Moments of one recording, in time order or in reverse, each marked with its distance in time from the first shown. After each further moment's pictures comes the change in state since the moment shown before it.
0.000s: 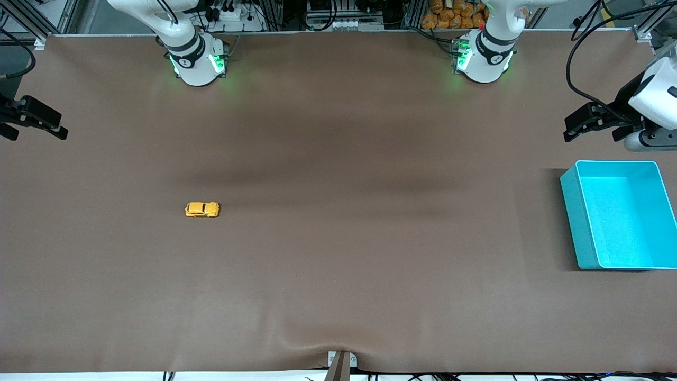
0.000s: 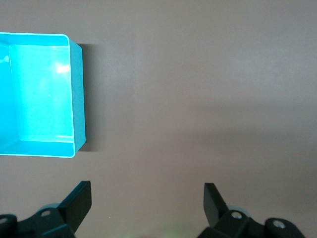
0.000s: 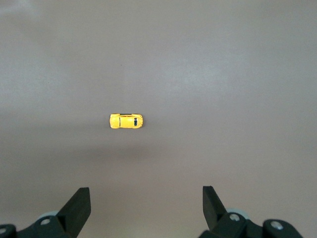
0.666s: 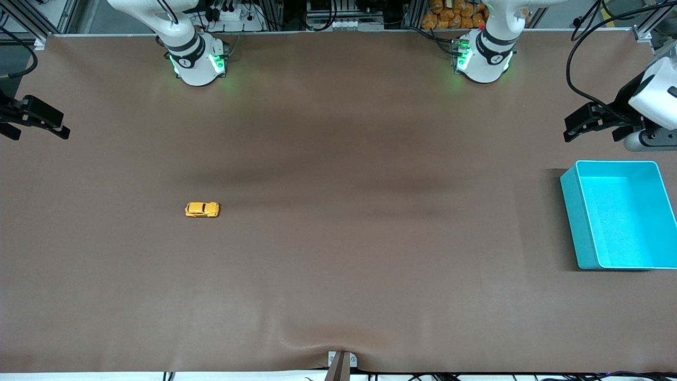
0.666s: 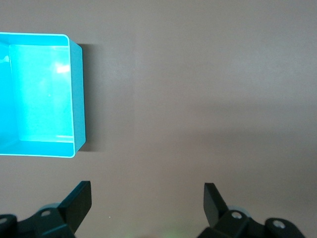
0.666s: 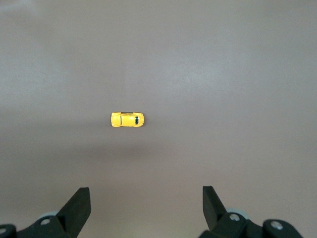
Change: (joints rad) left arm 0.000 0.000 0.000 0.000 0.000 0.000 0.000; right arm 0.001 0.001 0.004 -0.001 0.002 -0.005 0.000
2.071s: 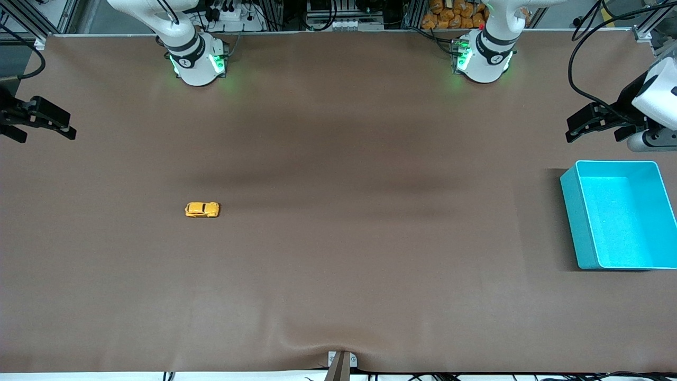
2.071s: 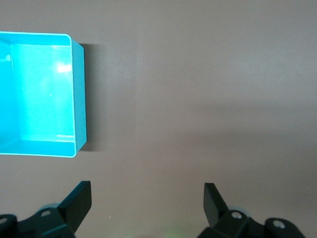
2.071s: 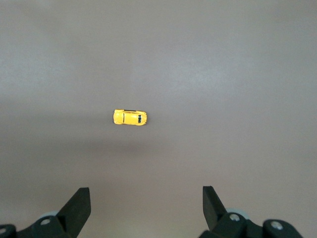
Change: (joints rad) left arm 0.005 0.000 0.002 0.000 0.000 0.001 0.000; right arm 0.006 0.006 0.007 0.004 0.001 0.000 -0.063
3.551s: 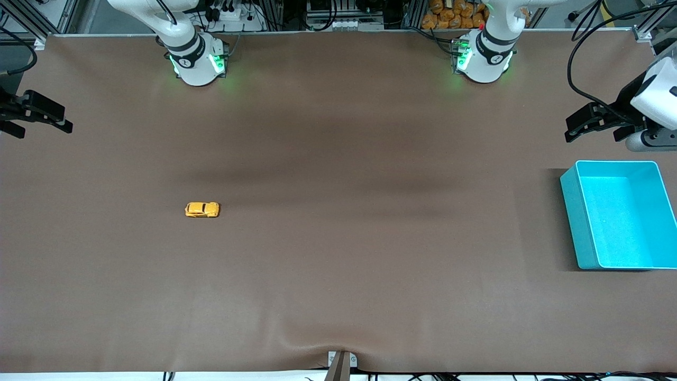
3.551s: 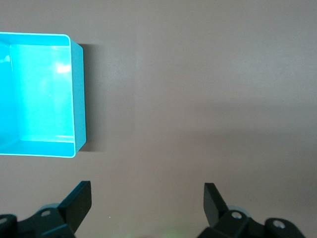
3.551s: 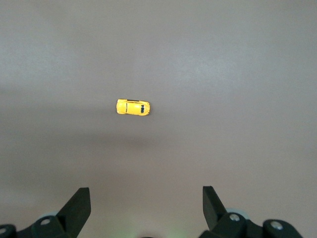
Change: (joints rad) left arm 0.000 0.000 -0.003 0.000 0.000 0.000 0.000; right arm -0.016 0.000 -0.016 0.002 0.033 -0.047 -0.021
